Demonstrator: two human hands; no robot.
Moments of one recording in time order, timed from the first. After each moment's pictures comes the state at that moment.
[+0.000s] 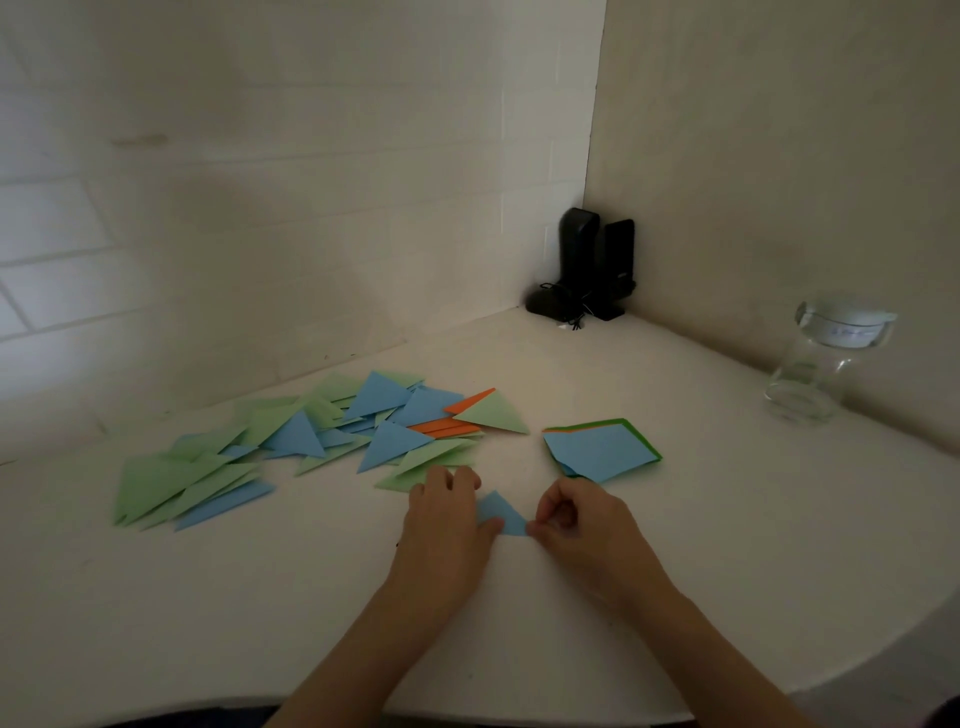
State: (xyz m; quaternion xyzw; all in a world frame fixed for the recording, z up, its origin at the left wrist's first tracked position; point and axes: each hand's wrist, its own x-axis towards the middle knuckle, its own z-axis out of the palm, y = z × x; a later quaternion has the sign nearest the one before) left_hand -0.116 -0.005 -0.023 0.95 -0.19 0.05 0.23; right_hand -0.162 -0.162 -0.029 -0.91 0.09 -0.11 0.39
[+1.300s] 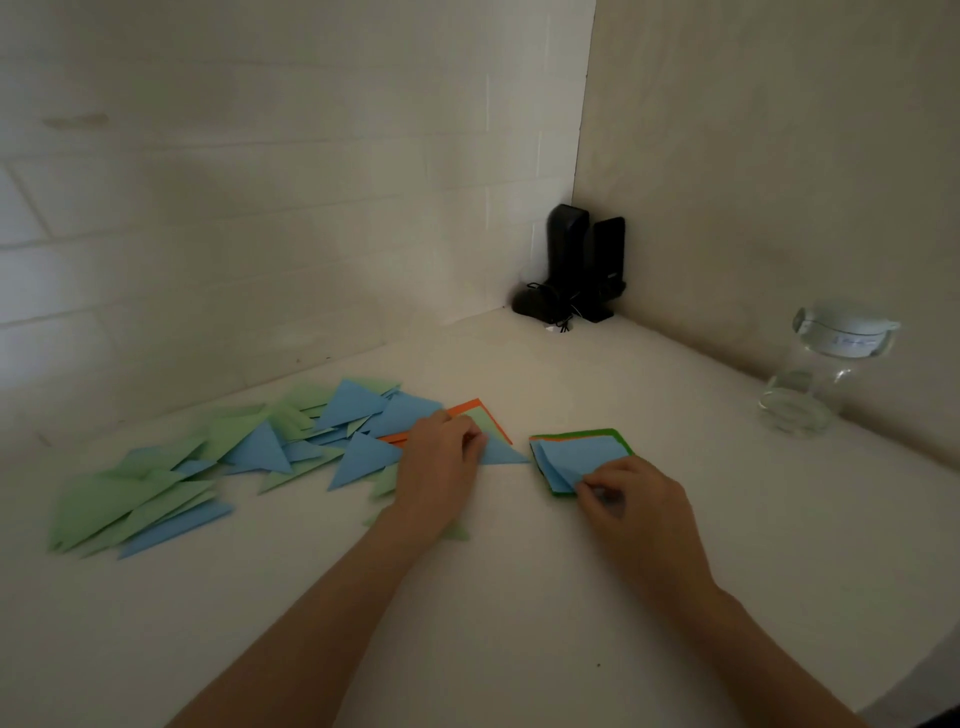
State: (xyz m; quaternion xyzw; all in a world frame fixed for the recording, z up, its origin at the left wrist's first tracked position) left_hand -0.016 -0.046 -0.040 0.90 -0.23 0.17 0.34; right_hand -0.146 -0.221 -0.038 -0.91 0.10 -0.29 0.26
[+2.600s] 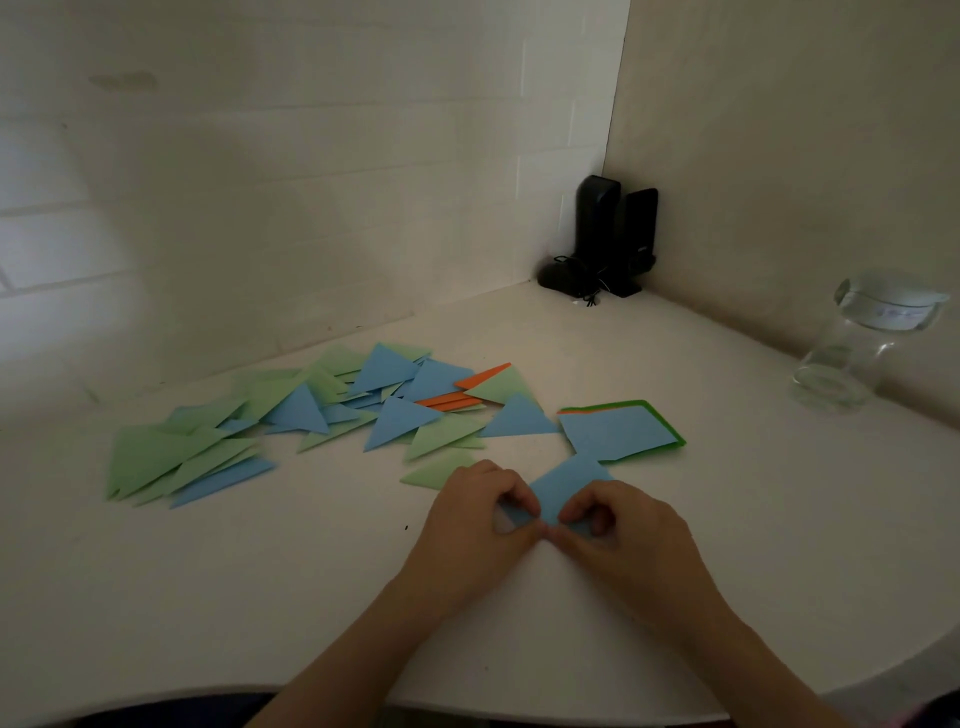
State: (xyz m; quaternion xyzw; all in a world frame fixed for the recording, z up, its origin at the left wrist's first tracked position) left_hand -0.108 -0.004 -0.041 0.86 -0.31 0.03 0.40; right_hand -0.184 -0.164 -0.030 -0.93 0.08 -0.17 0.32
